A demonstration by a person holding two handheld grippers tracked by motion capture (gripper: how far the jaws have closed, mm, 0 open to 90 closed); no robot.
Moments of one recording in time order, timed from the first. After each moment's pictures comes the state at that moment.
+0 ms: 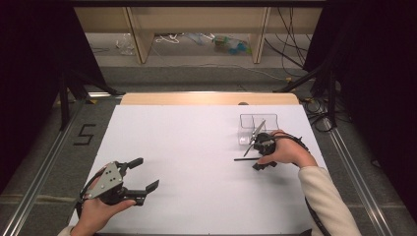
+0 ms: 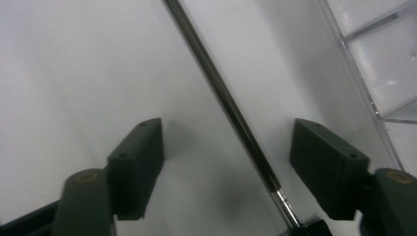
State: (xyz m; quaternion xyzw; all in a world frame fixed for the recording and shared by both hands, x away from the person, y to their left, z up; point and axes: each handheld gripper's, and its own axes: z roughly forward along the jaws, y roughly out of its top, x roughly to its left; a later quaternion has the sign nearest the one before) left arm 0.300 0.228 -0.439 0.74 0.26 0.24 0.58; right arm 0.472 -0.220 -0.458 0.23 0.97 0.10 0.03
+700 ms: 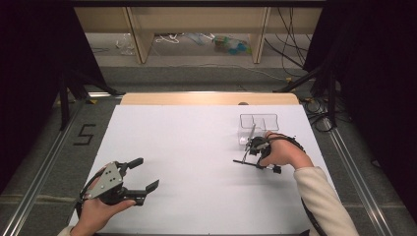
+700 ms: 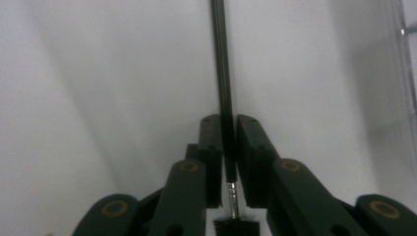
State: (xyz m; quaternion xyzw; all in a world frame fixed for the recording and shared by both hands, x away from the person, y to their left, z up) left arm 0.300 0.228 -0.439 0.74 0.25 0.24 0.58; right arm 0.463 -0.202 -0.452 0.19 0.98 0.02 0.01
